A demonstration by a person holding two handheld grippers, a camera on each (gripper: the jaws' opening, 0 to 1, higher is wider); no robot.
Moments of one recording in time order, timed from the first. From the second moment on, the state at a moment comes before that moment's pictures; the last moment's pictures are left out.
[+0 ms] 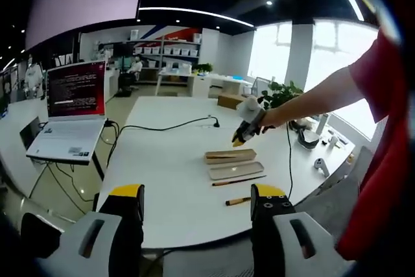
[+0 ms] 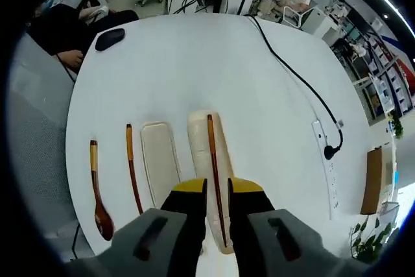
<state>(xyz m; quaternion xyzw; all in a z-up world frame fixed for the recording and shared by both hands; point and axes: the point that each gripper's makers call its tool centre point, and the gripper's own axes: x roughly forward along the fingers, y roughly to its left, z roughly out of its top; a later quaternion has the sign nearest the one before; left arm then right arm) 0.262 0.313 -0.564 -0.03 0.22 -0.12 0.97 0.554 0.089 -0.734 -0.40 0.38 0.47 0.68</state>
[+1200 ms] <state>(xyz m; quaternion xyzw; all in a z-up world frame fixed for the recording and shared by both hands) 0.270 0.307 -0.547 -0.02 0.19 -0.15 0.97 0.521 0.100 -0.662 -0.36 0.30 0.48 0.74</state>
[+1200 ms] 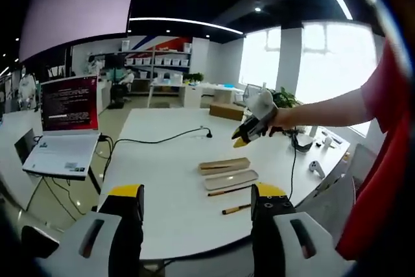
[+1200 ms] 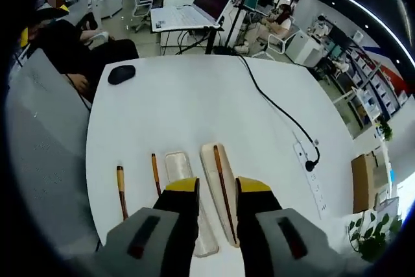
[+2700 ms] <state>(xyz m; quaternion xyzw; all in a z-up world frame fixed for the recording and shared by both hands) 0.249 0.304 -0.560 -0.01 0.22 -0.14 0.97 0.470 0.106 -0.735 -0.34 0.34 0.50 0.71</state>
